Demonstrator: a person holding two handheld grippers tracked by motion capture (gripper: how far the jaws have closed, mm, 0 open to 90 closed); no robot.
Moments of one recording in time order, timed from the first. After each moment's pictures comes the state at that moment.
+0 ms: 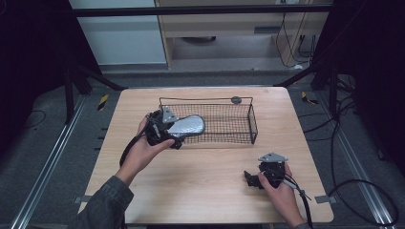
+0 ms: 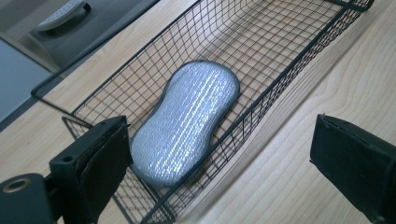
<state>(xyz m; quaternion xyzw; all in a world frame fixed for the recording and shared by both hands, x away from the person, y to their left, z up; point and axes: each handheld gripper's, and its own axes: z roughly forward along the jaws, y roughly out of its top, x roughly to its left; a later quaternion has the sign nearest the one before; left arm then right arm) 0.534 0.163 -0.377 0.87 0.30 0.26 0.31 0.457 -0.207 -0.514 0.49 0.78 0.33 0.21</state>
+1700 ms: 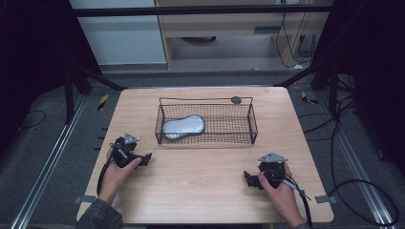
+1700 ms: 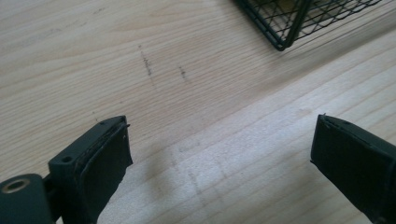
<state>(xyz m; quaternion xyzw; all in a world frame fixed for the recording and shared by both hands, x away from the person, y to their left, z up) 0.528 0.284 -0.489 0.81 0.47 0.22 0.29 0.456 -0.205 -0.513 0.49 0.78 0.33 0.21</state>
